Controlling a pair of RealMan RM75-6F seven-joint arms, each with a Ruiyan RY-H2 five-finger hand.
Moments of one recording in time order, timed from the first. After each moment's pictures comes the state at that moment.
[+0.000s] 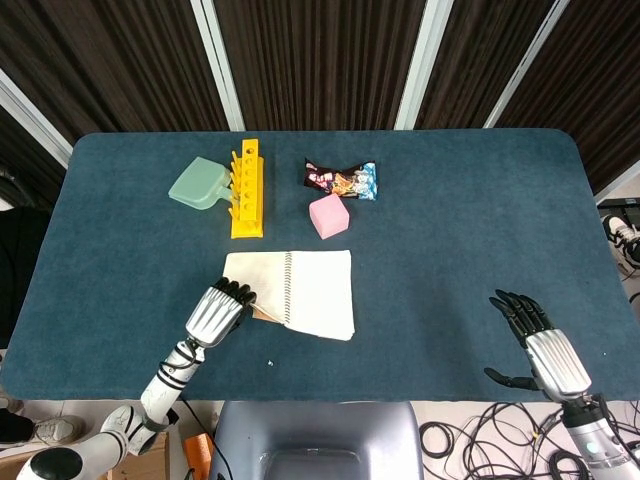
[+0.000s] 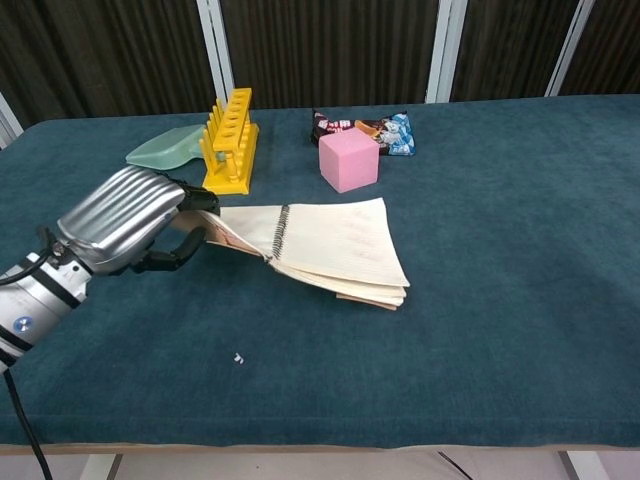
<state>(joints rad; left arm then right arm) -0.61 -1.99 -0.01 -0.61 1.66 1.45 -0.01 0.16 -1.15 -0.06 -1.53 -1.71 1.47 0.29</state>
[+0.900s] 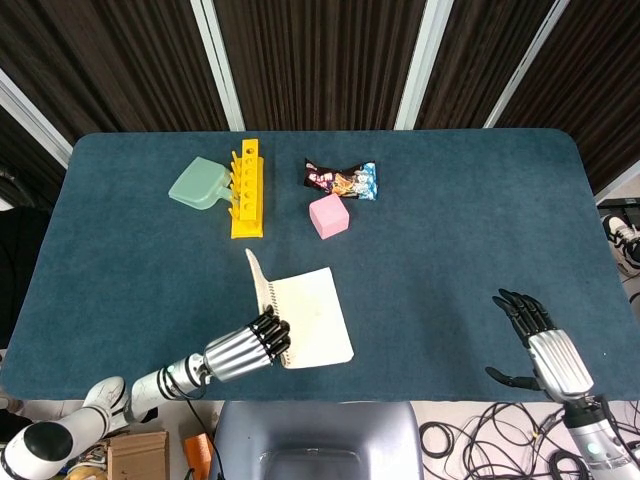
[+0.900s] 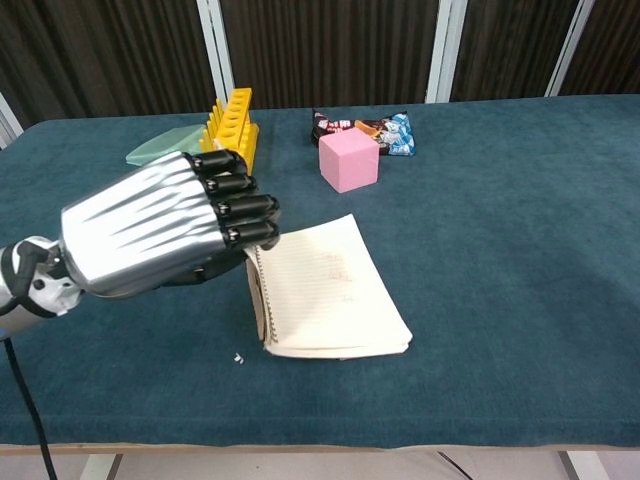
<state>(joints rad) -0.77 -1.85 0.14 -0.66 1.99 1.66 0.30 0.15 -1.15 -0.05 -1.54 -1.70 1.48 0.28</state>
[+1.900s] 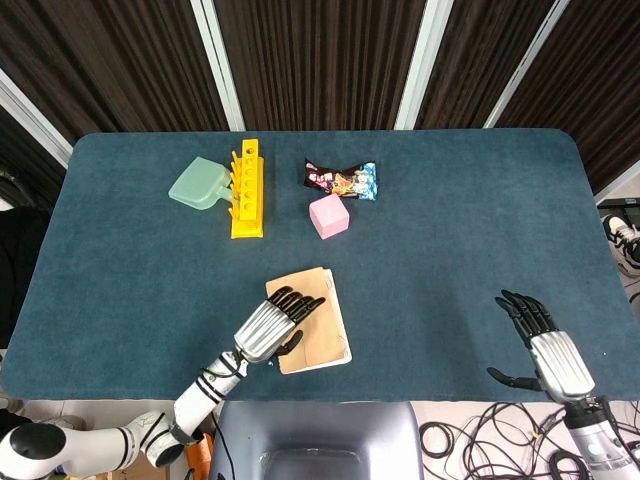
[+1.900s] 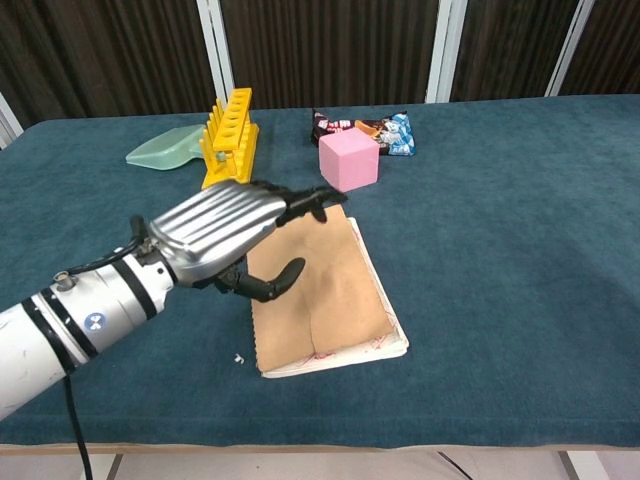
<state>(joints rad) -0.74 -1.82 -0.03 -1.23 1.52 1.16 0.26 0.15 -1.17 -0.05 -1.51 -1.69 1.48 0.29</state>
